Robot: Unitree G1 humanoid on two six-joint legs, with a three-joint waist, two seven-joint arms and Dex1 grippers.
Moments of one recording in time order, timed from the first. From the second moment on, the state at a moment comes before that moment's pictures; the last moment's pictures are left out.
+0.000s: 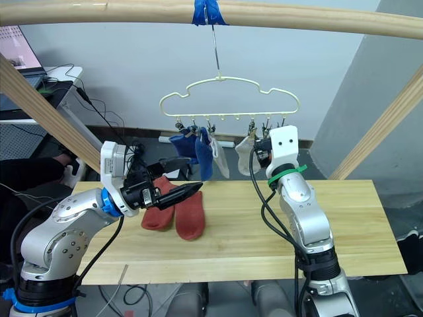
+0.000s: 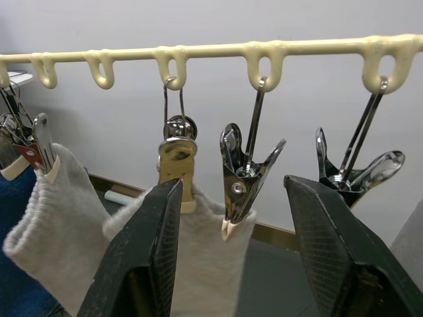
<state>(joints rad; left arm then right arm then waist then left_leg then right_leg) -0.22 0.59 0.16 -0.42 -0.76 0.58 -0.84 -0.45 -0.11 0.10 -0.26 0.09 0.50 0.01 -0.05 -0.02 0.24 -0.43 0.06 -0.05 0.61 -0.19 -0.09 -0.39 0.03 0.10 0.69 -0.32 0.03</state>
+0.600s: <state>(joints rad) -0.20 0.59 0.14 -0.42 -0.74 0.56 -0.84 -0.51 -0.08 0.06 -0.19 0.04 0.47 0.00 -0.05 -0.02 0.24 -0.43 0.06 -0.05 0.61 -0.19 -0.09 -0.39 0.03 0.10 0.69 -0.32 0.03</state>
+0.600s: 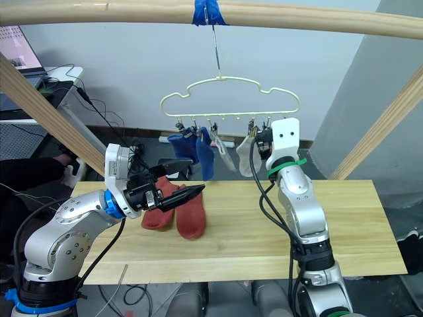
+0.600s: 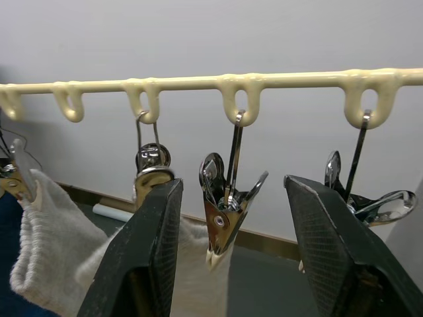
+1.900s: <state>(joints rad) -0.17 0.59 0.13 -0.44 -0.71 0.54 -0.82 -0.59 0.07 -0.01 -0.10 0.11 0.49 0.00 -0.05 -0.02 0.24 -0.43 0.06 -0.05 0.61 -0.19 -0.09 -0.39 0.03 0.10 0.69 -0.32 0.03</state>
